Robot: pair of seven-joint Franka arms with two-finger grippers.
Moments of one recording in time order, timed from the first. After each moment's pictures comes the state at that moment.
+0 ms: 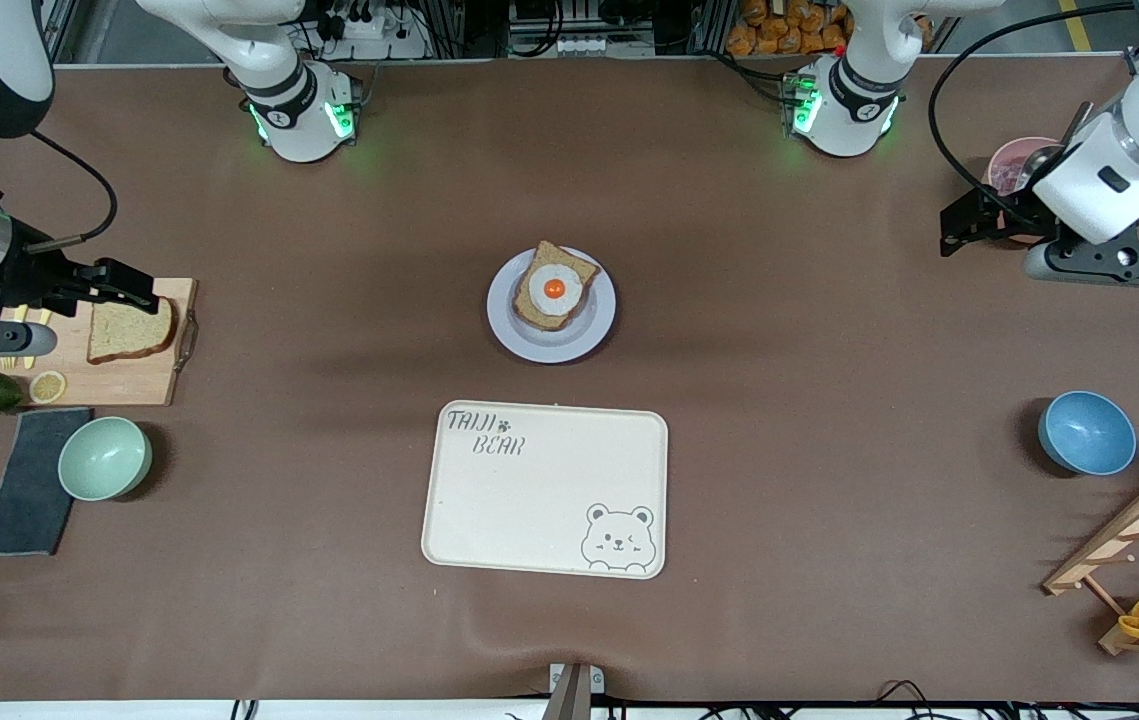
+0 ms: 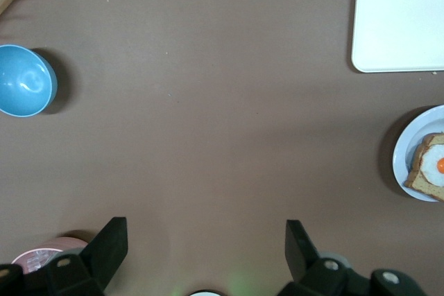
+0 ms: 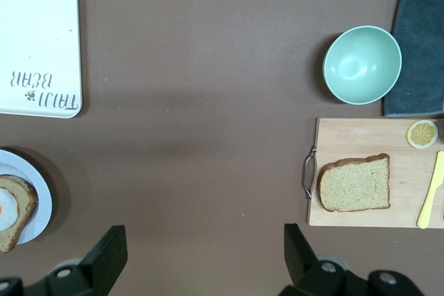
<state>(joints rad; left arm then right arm) -0.11 -0.01 -0.06 -1.61 -0.03 1.53 -0.06 -0.07 0.11 0.11 -1.55 0.01 1.55 0.03</state>
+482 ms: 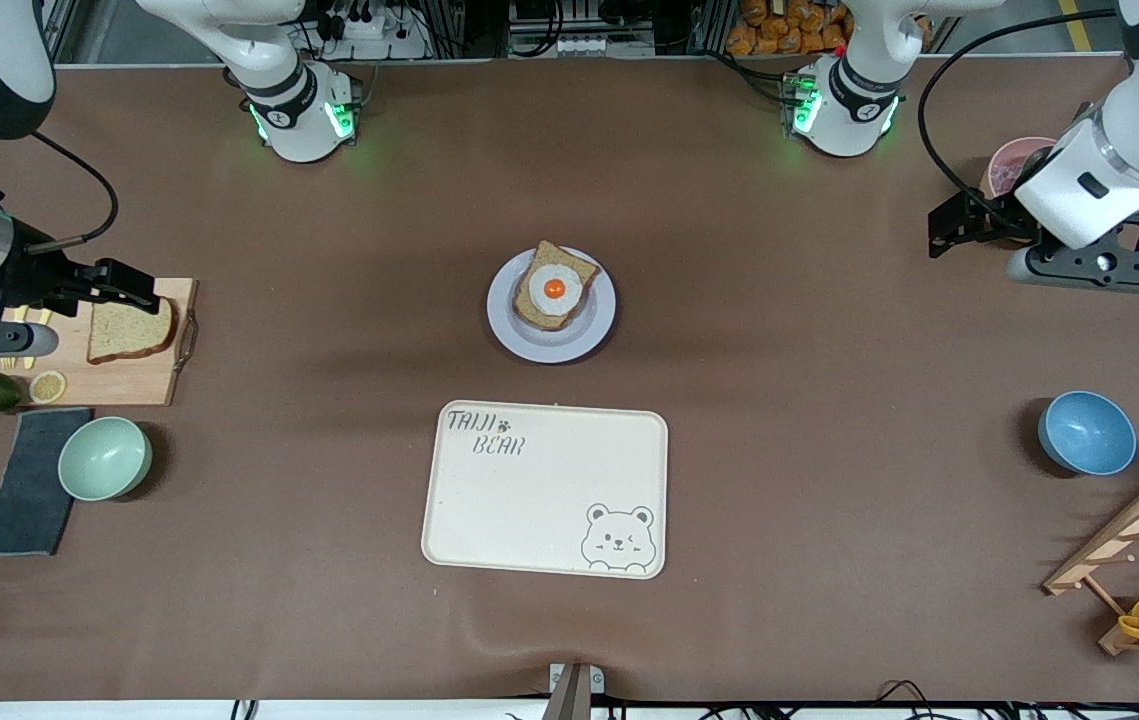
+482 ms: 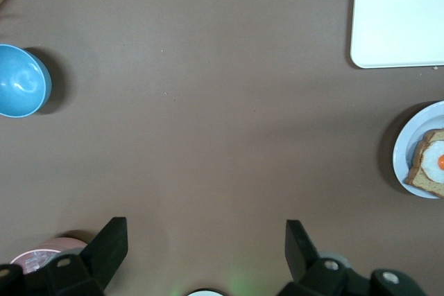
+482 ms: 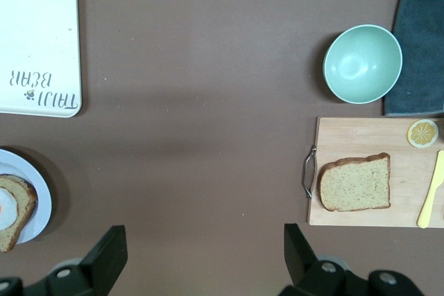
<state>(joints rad) -0.11 0.01 -0.07 -1.61 -0.03 1.53 -0.06 -0.07 0.11 0.11 -1.55 0.01 1.55 0.03</state>
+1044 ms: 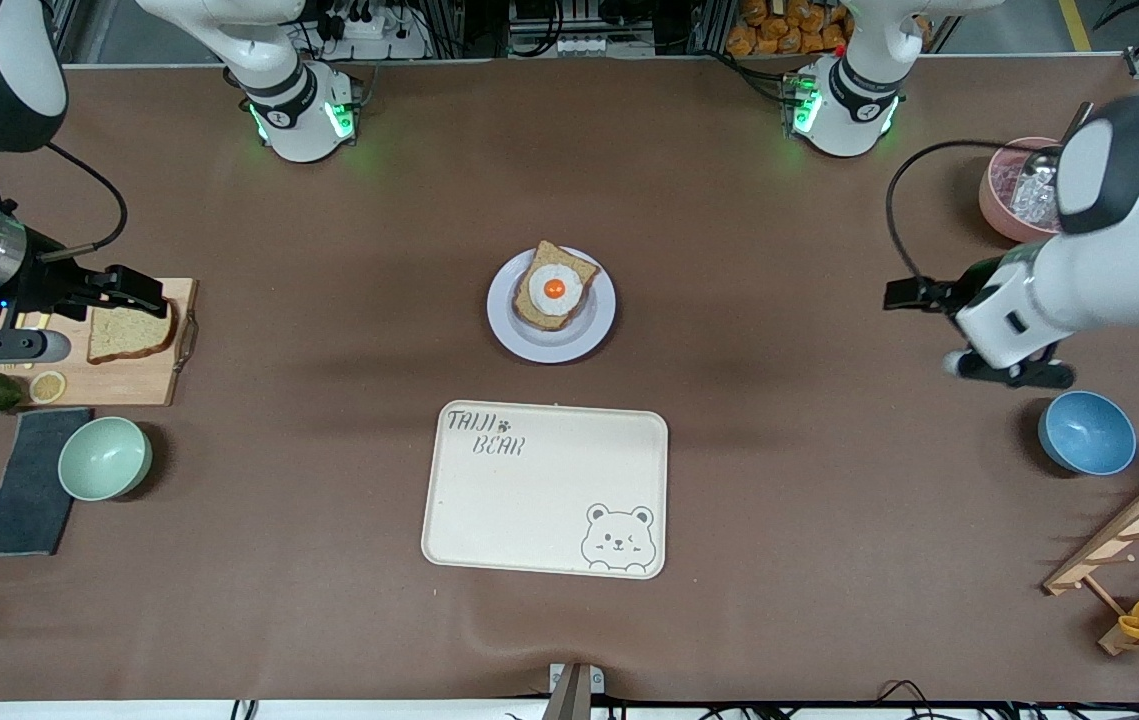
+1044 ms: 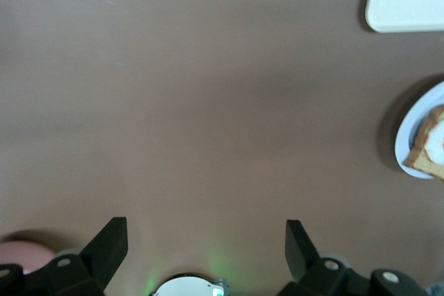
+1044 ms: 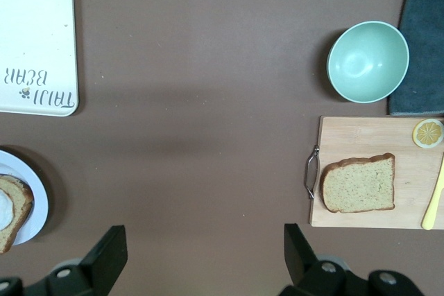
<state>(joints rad) -0.07 0.25 -0.06 -1.62 -0.15 1.54 0.01 -0.07 0.11 0.11 -1.58 0.01 1.58 0.03</state>
